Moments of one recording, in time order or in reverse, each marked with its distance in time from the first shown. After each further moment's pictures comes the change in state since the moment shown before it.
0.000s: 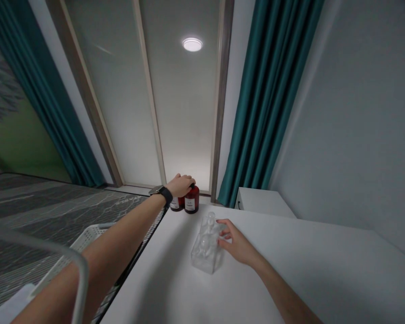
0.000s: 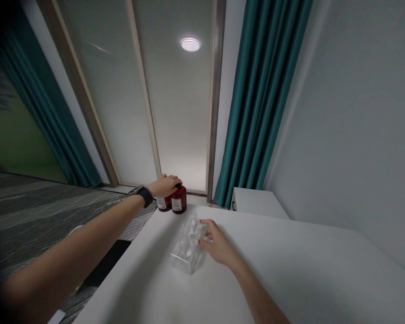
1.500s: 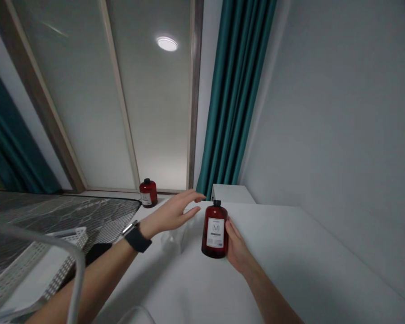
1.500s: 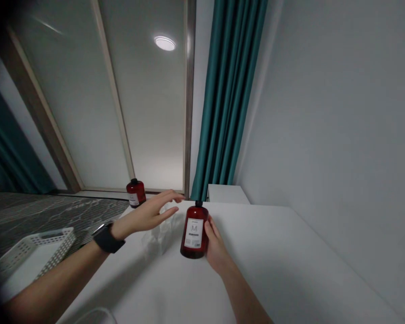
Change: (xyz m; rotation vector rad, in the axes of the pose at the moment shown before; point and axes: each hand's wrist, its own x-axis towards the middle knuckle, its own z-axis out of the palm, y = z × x) left_hand -0.072 0.160 -0.061 -0.644 0.297 0.336; right_hand -0.085 -0.008 -0.028 0.925 0.388 0.061
